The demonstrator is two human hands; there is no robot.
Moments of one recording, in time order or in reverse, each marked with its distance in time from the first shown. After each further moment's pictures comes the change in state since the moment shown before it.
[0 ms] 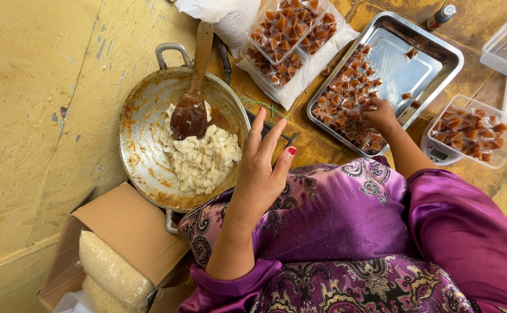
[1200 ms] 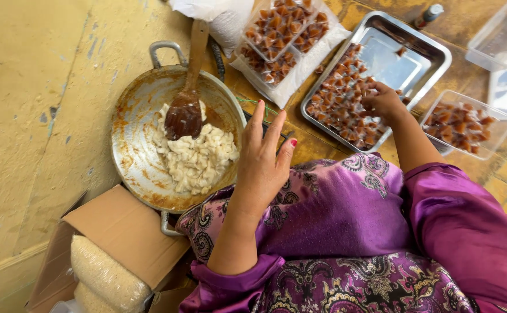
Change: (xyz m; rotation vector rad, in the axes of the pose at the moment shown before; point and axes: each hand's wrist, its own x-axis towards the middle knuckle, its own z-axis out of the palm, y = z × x) left_hand 0.001 -0.016 0.014 0.198 0.087 0.152; right_hand -0.035 -0.081 -0.054 0.421 -0.085 0.053
